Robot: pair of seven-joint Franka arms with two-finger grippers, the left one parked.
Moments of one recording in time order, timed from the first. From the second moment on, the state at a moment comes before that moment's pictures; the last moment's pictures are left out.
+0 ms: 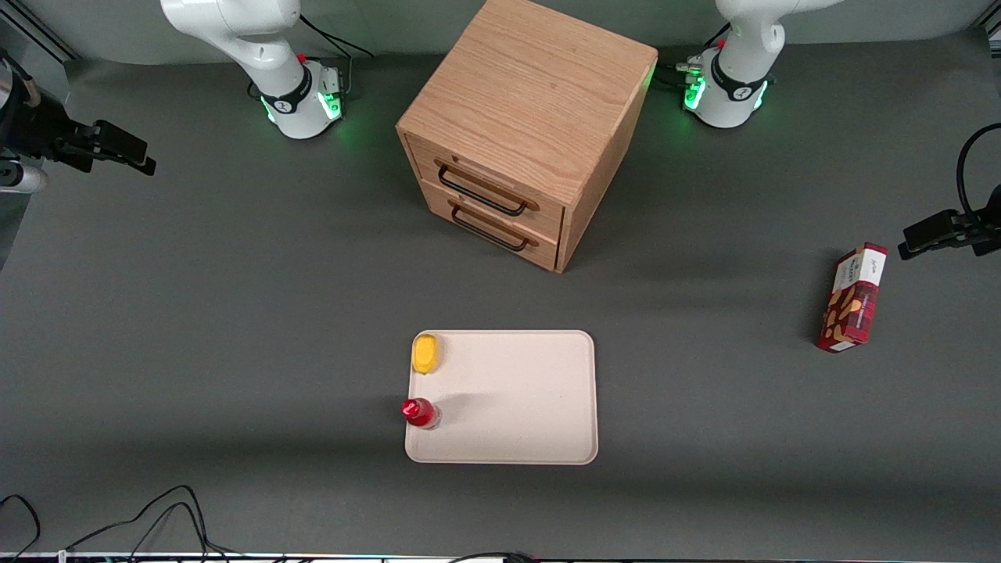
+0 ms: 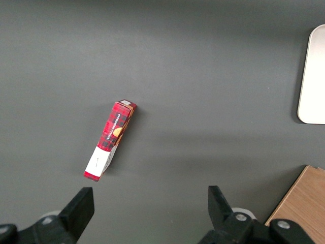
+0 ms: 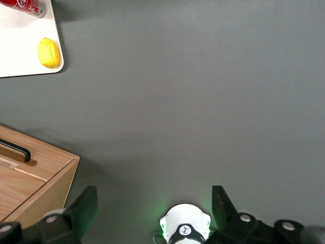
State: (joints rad) arm 0.02 -0.14 -0.01 -1.65 0.03 1.37 0.12
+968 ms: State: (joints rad) arm 0.04 0.16 0.17 -1.43 0.40 1.26 -0.41
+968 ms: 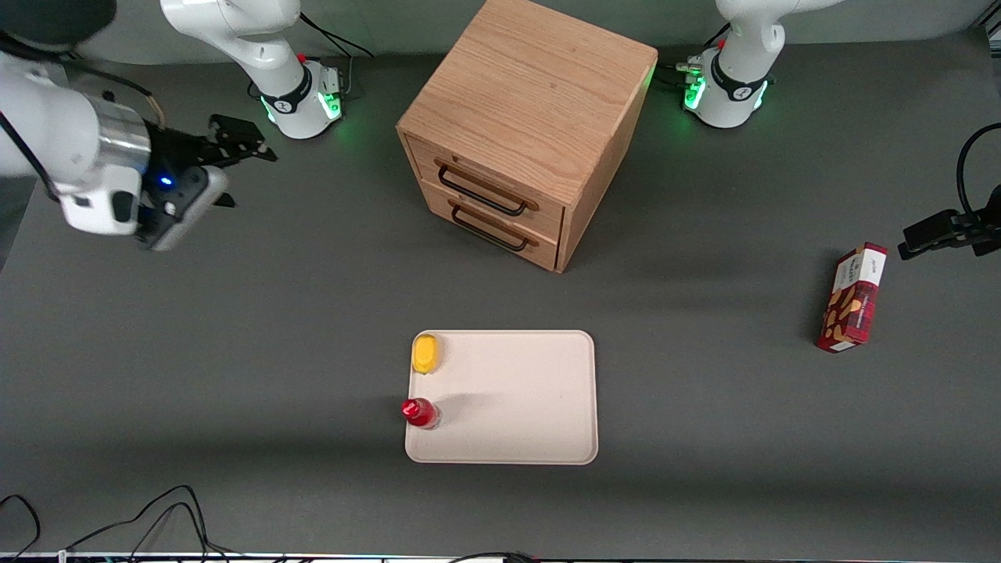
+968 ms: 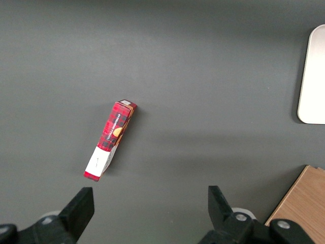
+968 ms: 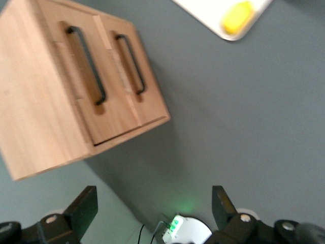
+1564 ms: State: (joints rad) arm 0.10 0.42 0.51 -1.42 0.39 1.53 -0.41
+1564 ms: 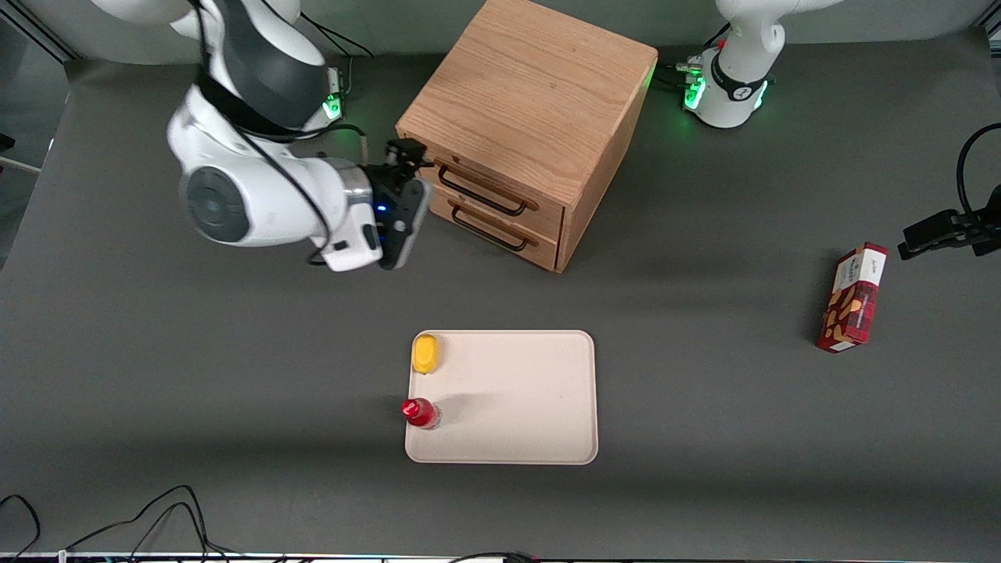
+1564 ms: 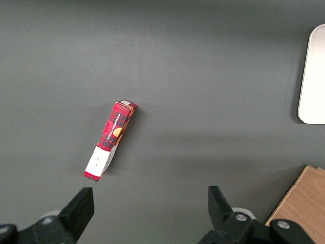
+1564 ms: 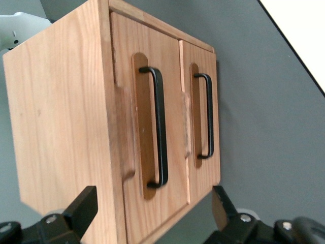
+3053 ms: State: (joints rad) arm 0.10 0.50 0.61 -1.64 0.26 1.88 -0.38
